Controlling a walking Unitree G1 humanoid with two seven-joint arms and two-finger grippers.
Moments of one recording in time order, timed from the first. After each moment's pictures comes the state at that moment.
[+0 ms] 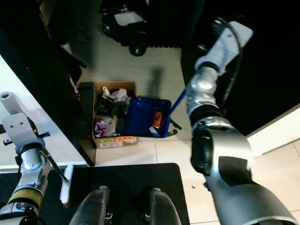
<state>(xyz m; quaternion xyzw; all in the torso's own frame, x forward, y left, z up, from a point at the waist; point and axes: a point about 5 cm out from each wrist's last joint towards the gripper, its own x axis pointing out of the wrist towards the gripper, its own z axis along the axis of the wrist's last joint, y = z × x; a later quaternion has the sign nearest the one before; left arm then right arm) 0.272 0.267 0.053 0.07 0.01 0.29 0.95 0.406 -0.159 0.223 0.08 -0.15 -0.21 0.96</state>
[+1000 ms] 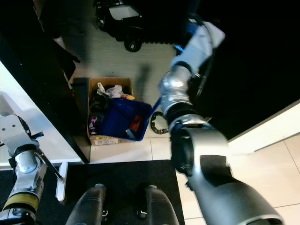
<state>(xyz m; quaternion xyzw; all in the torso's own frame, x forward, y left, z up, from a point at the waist) 0.266 0.271 0.060 0.07 -0.02 0.29 0.95 0.405 -0.180 0.202 0.22 -0.05 -0.30 0.93</state>
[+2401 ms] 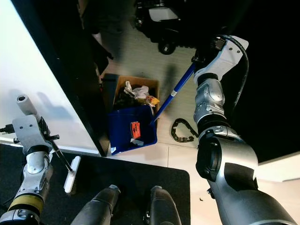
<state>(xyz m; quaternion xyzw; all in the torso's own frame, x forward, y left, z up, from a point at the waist) 0.272 0.245 0.049 0.06 0.01 0.19 0.98 0.397 -0.208 0.191 0.16 -0.12 -0.04 0.98</state>
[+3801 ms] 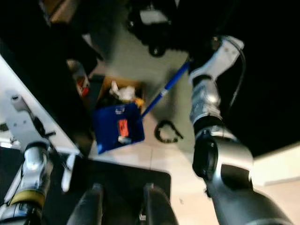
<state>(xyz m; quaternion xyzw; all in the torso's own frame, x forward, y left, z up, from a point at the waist) 0.277 0.252 0.054 0.03 0.02 0.24 0.97 0.400 -0.184 0.187 0.18 -0.11 0.03 0.98</state>
